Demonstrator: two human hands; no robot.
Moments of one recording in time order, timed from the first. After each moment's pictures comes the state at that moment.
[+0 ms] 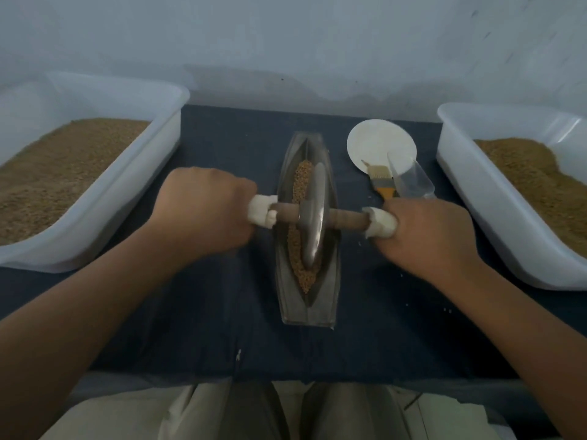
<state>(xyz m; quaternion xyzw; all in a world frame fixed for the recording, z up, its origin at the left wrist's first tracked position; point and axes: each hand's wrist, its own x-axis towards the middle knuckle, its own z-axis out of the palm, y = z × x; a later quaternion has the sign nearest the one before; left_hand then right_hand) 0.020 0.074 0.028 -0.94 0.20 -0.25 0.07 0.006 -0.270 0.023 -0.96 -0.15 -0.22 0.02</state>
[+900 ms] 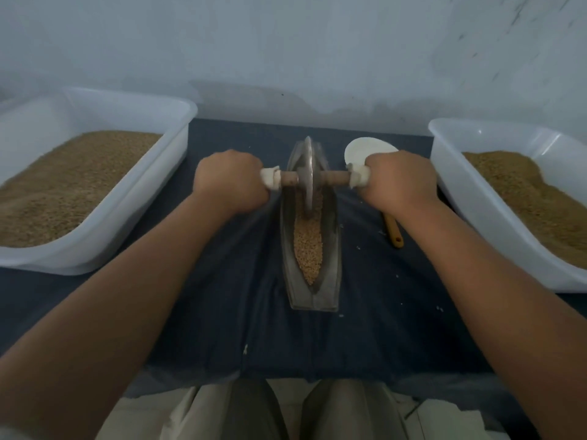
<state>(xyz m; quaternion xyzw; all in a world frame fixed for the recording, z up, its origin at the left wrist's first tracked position) 0.091 0.047 0.038 -0.99 0.05 -0.16 -0.01 0.097 -0.243 0.055 -0.98 -0.11 -0.19 -0.04</state>
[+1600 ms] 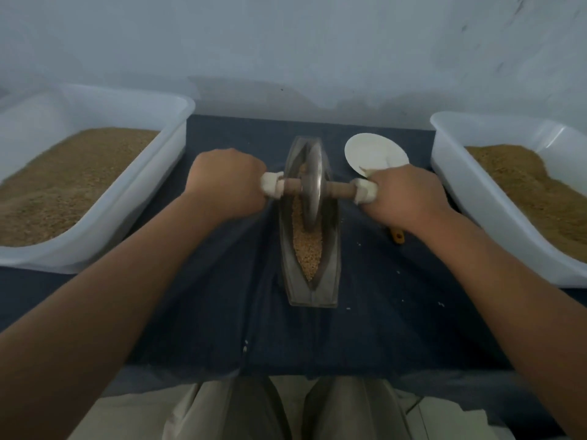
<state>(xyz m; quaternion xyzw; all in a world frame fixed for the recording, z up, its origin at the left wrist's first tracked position) 0.067 0.049 0.050 -0.98 0.11 -0.16 0.06 0.076 -0.259 0.042 -0.98 -0.12 -0.15 -0.03</state>
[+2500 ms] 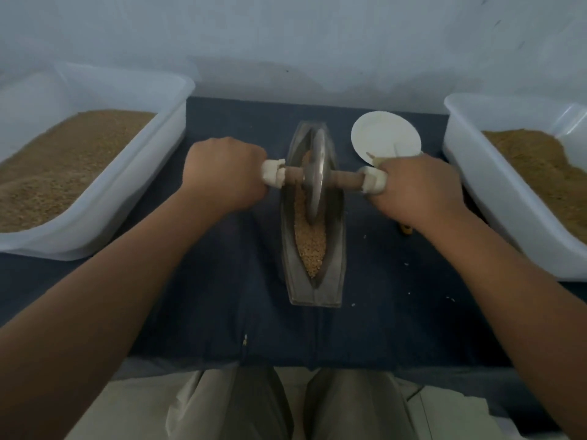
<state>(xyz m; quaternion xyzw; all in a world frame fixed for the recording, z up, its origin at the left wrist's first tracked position) 0.064 0.051 0.034 -0.97 0.09 -0.19 0.07 0.068 -0.257 0.033 -0.98 -0.12 -0.17 -0.03</state>
